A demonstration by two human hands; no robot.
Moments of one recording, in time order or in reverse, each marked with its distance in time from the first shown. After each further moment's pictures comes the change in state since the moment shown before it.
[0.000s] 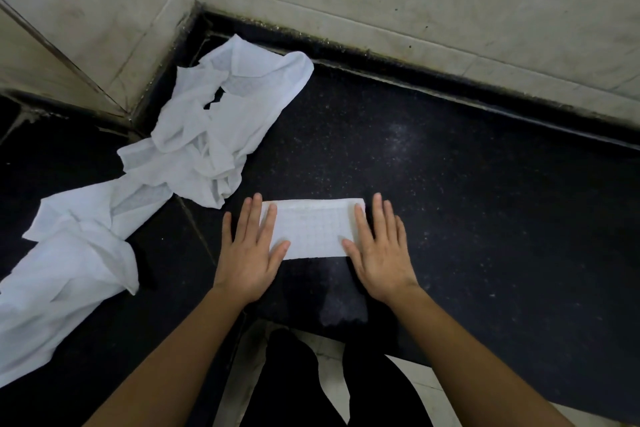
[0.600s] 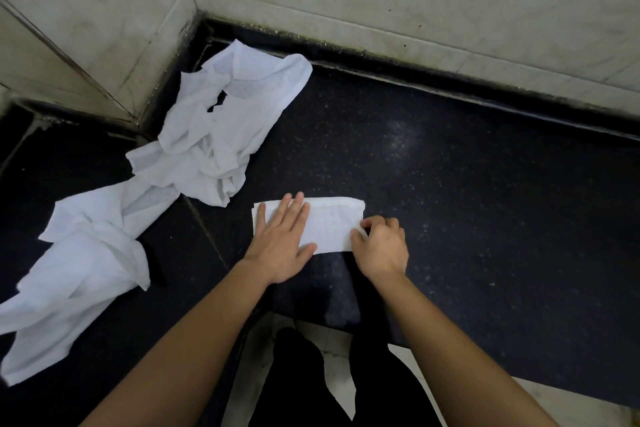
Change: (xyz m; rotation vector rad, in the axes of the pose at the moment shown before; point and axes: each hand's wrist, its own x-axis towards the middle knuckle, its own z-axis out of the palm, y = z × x) left_hand 0.028 0.034 -0.028 0.047 -0.301 0.170; right_hand 0.006 -0.036 -0.033 0.387 -0.035 0.504
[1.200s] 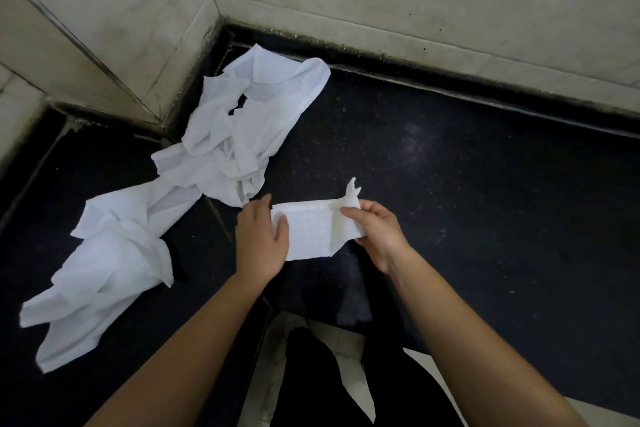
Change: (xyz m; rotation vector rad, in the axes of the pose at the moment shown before) left_hand -0.027 -0.026 -0.009 -0.646 0.522 -0.418; right_hand 0.013 -0.045 -0.012 1.194 -0.417 0.269
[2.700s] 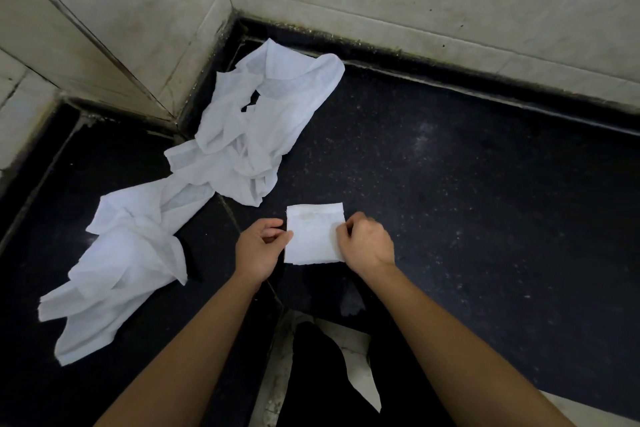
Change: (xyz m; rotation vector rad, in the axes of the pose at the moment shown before) left_hand -0.003 -0.026 -0.015 -0.442 -0.148 -0.430; right_hand 0.008 0.038 0.033 -1.304 0.223 -0.356
